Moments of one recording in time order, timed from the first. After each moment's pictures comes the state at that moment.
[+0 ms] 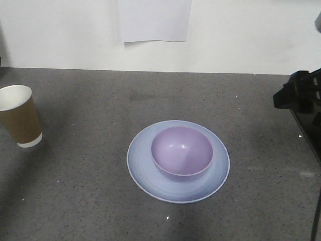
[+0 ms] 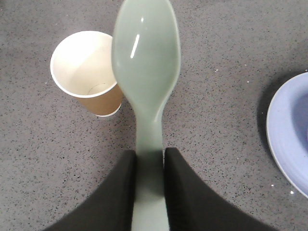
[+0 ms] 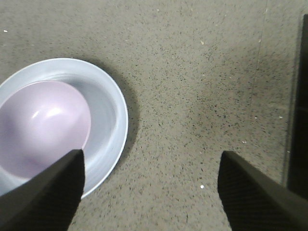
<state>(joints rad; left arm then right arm) -0.20 1.22 -1.49 0.09 1.27 -0.26 0.09 1.17 -1.27 0.17 1.06 -0.10</state>
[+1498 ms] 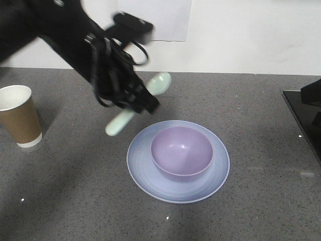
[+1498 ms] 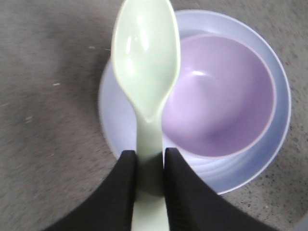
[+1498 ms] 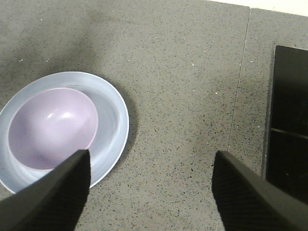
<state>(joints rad) -0.59 1.77 -1.83 -0.12 1.26 0.16 0.09 1.02 -1.27 0.15 1.09 -0.10</state>
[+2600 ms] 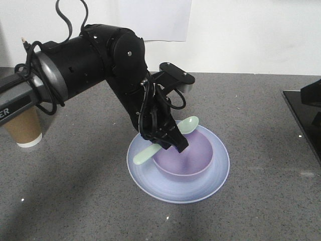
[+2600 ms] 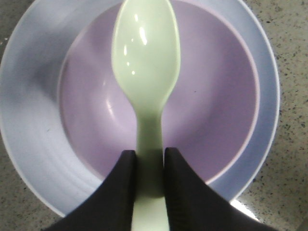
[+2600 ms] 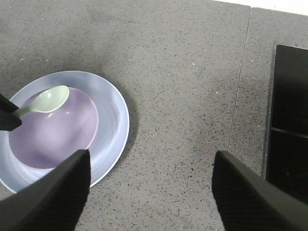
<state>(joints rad) -0.67 1.93 -1.83 -0.17 1.25 0.23 0.09 1.02 -1.27 0.15 1.09 -0.10</state>
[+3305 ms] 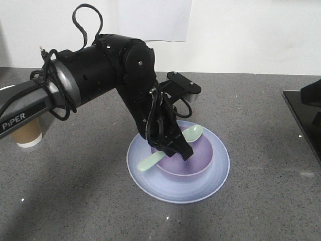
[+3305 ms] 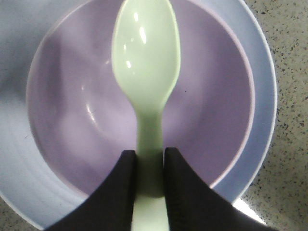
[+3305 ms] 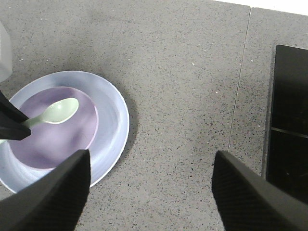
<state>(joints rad) -0.69 1.96 -1.83 -0.18 1.25 0.23 0.09 1.02 -1.27 0.15 1.09 -0.10</state>
